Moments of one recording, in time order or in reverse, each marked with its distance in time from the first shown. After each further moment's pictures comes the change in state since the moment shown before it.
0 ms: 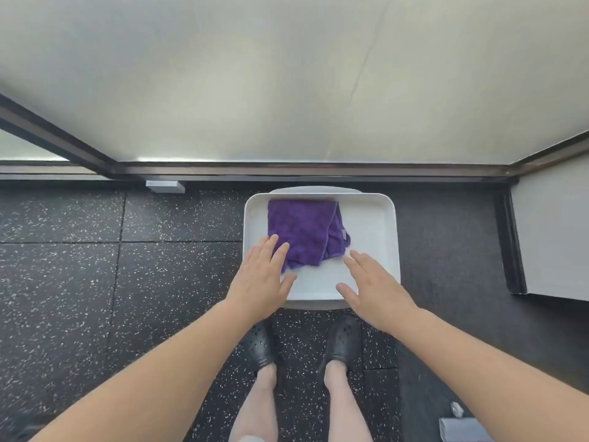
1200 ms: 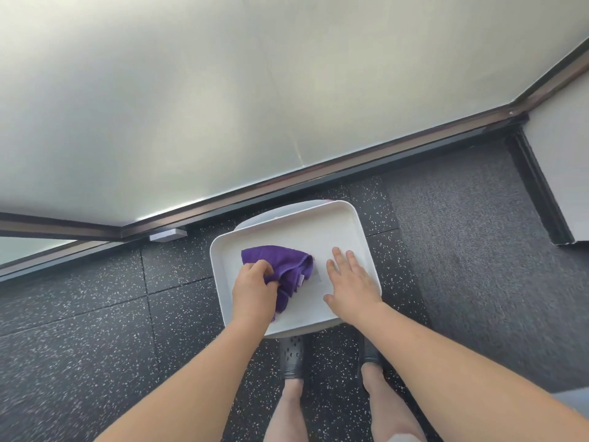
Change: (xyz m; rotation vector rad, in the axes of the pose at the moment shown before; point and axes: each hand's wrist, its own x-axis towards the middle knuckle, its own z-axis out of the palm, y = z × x) left_hand 0.063 0.071 -0.007 -0.293 0.107 -0.430; right_hand 0.055 0.048 0.034 0.100 -0.080 0.131
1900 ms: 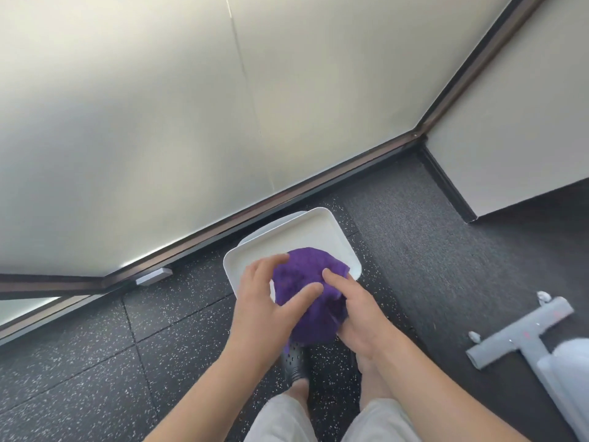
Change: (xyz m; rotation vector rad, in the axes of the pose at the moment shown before) left_hand -0.144 0.042 -0.179 -0.361 -0.188 0.451; right_hand -0.198 -0.138 -0.094 2.172 0.149 0.172
